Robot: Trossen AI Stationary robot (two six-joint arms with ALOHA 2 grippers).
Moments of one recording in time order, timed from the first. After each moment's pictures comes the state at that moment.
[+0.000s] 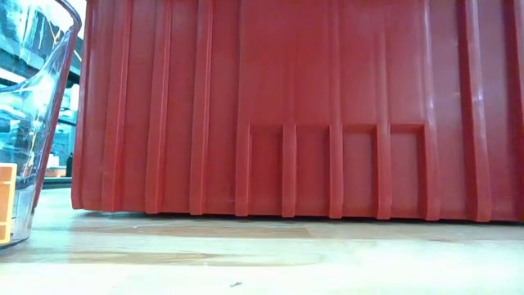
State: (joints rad) left arm 0.32 1.31 1.46 -0.74 0.17 -0.27; right arm -0.29 1.52 2.15 -1.29 0.21 0.26
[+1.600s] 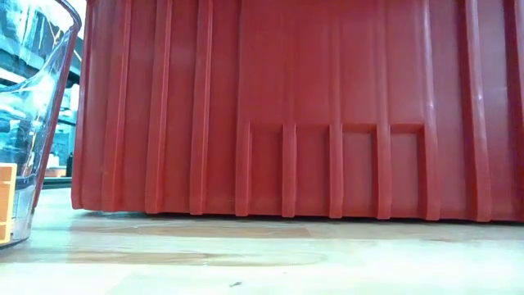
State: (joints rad) left arm 0.68 1.19 1.46 -0.76 -0.07 -0.20; right arm -0.28 2.09 2.14 -1.49 -0.21 0.31
